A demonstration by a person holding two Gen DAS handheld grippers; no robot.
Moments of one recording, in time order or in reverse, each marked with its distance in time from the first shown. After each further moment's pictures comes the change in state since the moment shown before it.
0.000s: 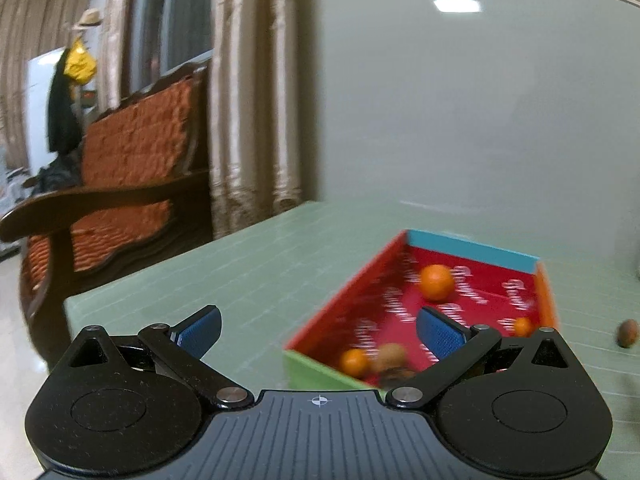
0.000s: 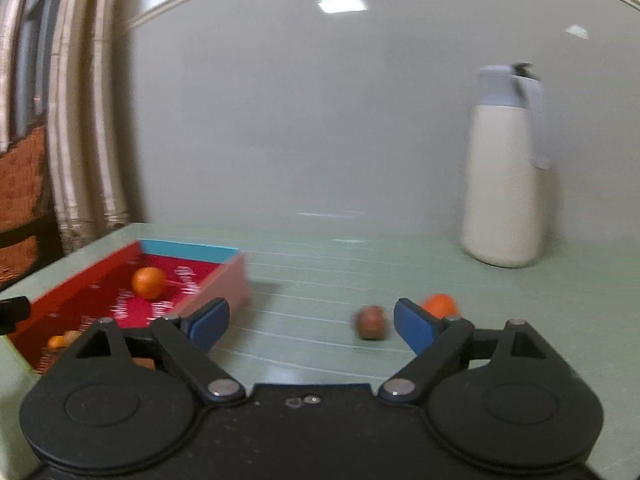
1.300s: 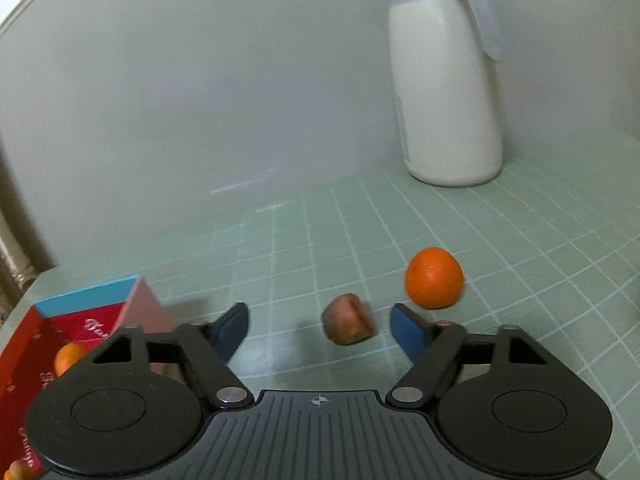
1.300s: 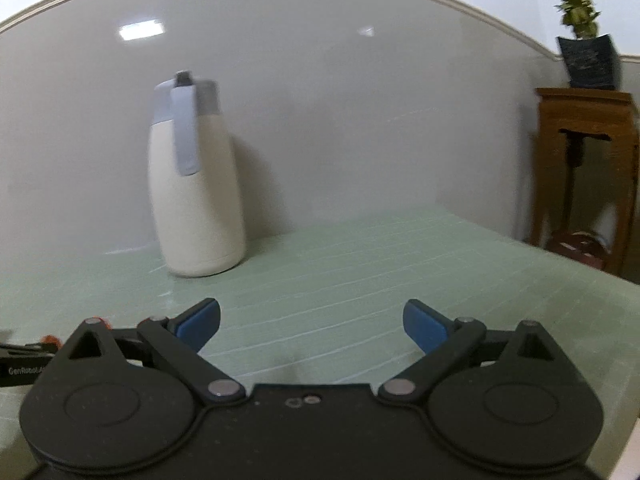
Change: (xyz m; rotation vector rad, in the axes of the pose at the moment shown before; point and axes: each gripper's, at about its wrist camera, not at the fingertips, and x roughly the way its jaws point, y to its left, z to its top) left arm 0.022 -0.270 -0.009 0.501 0.095 -0.502; right arm -0.064 -0.161 -0.024 0.223 -0.088 -0.607
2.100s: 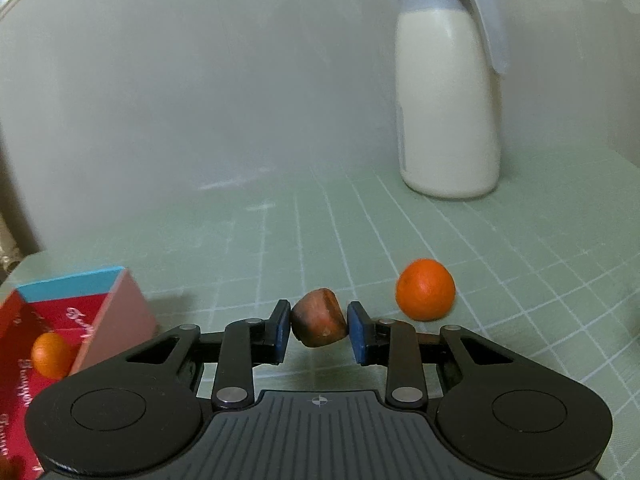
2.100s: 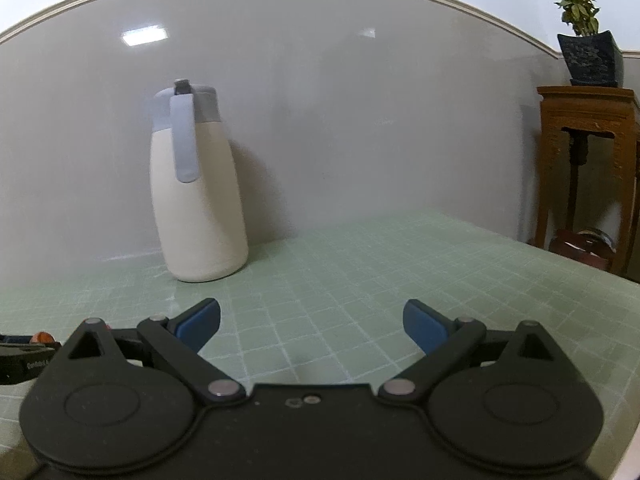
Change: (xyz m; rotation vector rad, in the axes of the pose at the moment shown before) left arm -0.004 0.009 -0.007 -0.081 -0.037 -0.024; right arm 0.001 -0.005 0.003 0.005 -0.002 0.047
